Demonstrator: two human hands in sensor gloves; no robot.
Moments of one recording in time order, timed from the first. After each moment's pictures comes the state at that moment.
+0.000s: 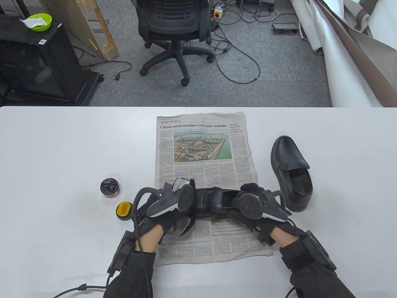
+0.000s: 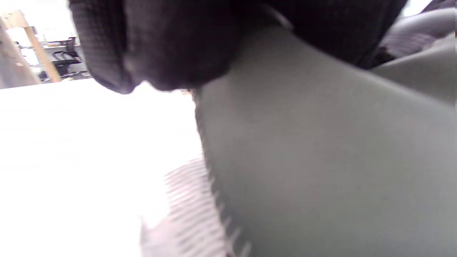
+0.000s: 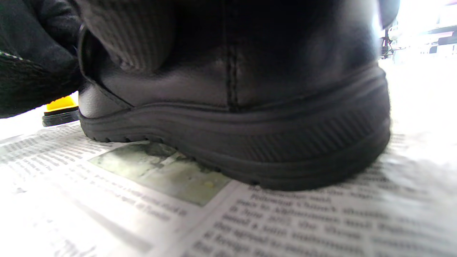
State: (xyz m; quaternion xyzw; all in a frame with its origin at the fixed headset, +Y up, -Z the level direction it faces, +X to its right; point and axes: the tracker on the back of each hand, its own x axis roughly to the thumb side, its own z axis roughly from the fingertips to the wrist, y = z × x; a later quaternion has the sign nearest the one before) left_hand -0.113 -0.712 -0.297 -0.12 -0.11 -0.06 0.98; right_hand 0.147 -0.739 -0.296 0.25 -0.01 0.97 0.06
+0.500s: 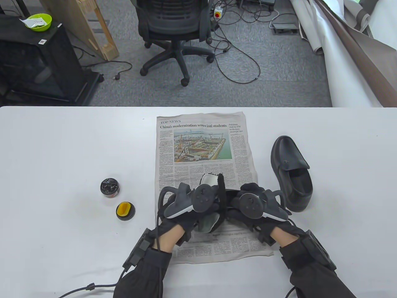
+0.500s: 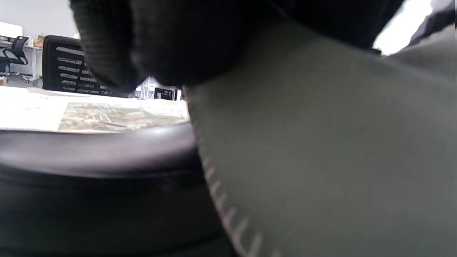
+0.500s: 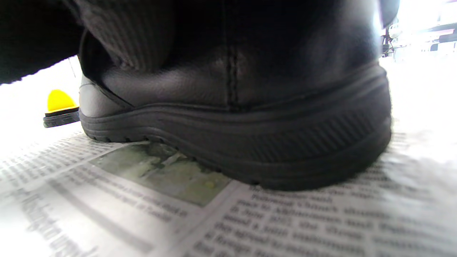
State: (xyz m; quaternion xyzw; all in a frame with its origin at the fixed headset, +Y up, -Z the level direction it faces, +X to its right) left_hand -0.041 -0.699 -0.292 -0.05 -0.20 0.07 0.98; right_hand 0.147 -0.740 -0.297 0.25 0.00 0.97 0.07
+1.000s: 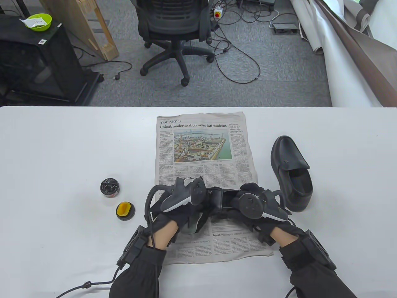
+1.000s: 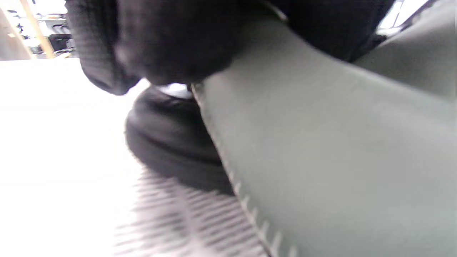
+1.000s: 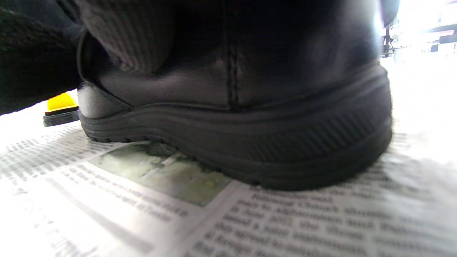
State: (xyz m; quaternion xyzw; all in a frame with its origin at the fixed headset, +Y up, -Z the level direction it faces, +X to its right) left_hand -0.084 -0.713 -0.306 -0.16 -0.10 -0.02 0.98; right_hand 0.146 -0.740 -0.296 0.25 0.00 0.97 0.07
